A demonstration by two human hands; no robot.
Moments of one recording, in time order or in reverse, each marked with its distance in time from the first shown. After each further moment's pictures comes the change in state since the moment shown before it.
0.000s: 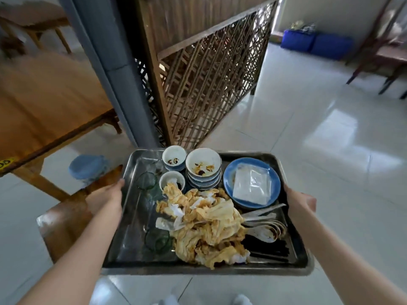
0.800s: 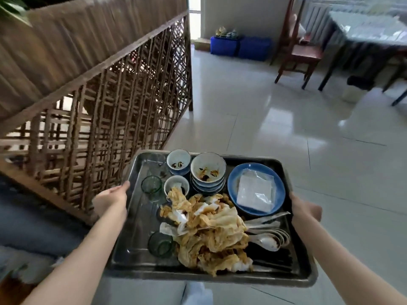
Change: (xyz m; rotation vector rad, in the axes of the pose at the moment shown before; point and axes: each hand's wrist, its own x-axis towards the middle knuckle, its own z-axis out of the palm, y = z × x) left_hand -0.110 0.156 0.420 0.247 -0.168 0.240; right_hand 0.287 -0.176 -0.067 0.272 0.361 0.204
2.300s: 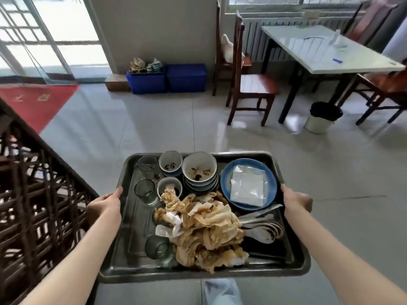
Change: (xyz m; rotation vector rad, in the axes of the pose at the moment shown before) left_hand 0.273 0.742 1.008 -0.137 -0.294 0.093; right_hand 0.585 -0.753 0.623 0.206 0.234 0.015
